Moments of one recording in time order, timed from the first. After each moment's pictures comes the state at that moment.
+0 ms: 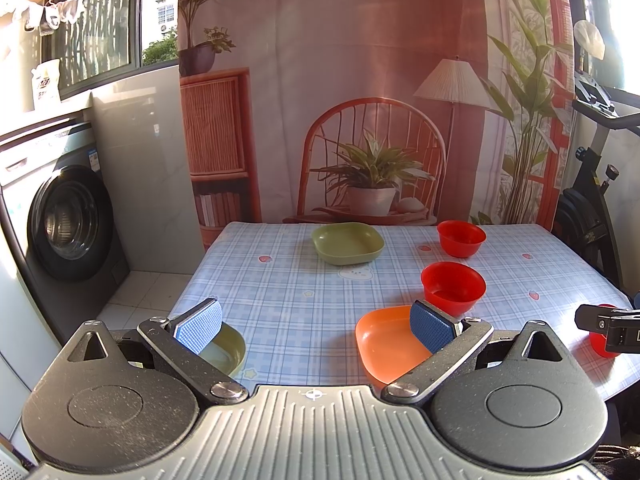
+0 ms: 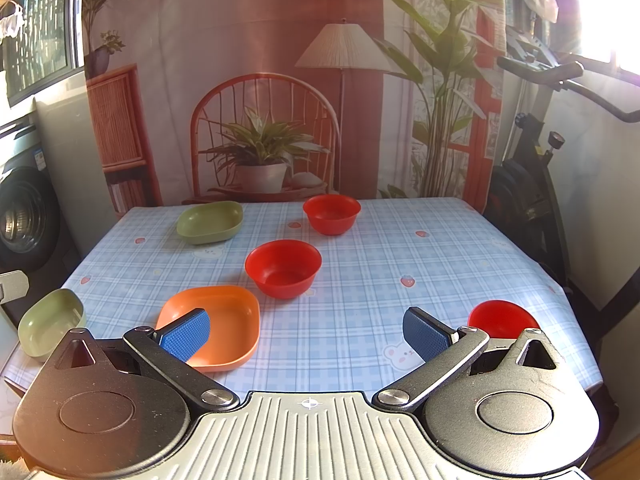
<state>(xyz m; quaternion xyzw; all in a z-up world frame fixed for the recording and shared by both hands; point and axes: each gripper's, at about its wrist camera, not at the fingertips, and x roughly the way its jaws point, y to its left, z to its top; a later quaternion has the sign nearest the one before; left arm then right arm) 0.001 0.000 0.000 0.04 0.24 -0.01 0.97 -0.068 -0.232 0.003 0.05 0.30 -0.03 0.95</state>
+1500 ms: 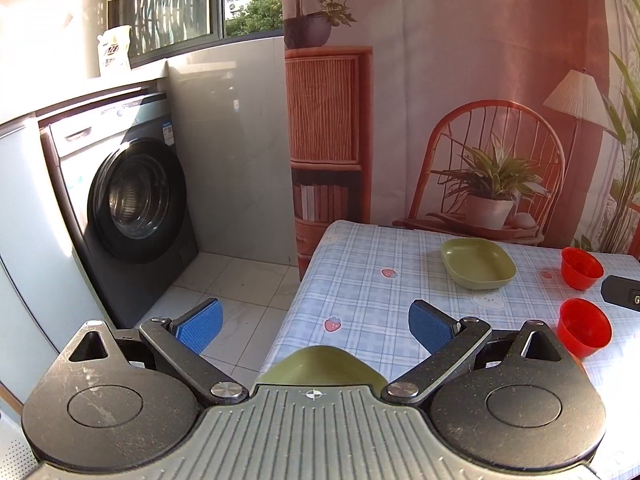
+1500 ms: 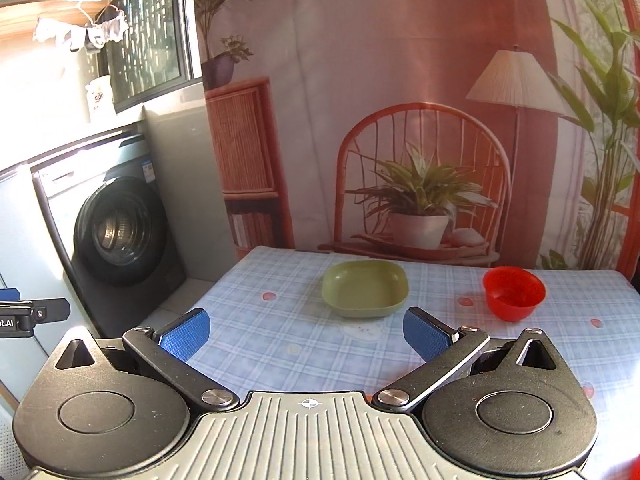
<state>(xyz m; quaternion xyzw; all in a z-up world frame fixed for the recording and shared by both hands) 0.080 0.128 0.003 0.01 0.27 0.10 0.96 0.082 -0.110 0.008 0.05 0.25 0.16 0.95</state>
